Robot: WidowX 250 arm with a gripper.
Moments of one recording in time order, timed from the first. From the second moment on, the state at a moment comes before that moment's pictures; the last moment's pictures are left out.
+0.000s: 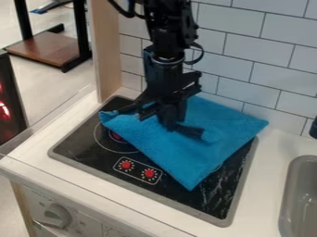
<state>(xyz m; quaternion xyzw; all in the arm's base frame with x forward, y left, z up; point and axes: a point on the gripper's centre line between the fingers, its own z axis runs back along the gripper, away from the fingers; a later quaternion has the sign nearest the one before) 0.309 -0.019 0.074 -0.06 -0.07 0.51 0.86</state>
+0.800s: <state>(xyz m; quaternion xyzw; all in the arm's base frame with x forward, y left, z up) 0.227 0.025 0.029 0.03 -0.01 0.52 0.86</state>
